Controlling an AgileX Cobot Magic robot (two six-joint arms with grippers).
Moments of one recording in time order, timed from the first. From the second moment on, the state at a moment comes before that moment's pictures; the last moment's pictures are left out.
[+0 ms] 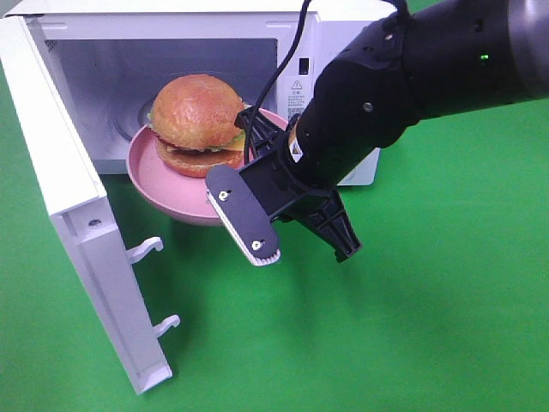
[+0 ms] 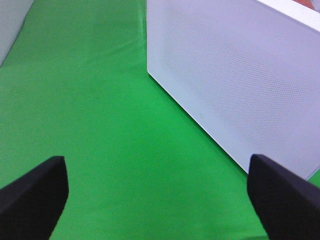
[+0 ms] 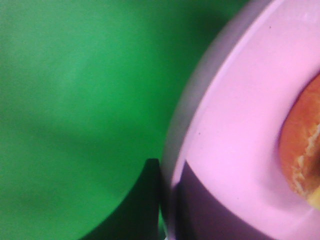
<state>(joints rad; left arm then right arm) -0.01 -0.01 -0.52 -0.10 1.08 0.08 0.77 1.82 -1.14 -0.27 0.42 -1.31</state>
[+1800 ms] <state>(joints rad) -0.01 -0.01 -0.52 -0.10 1.08 0.08 0.74 2.33 -1.96 -0.30 0.69 -1.08</state>
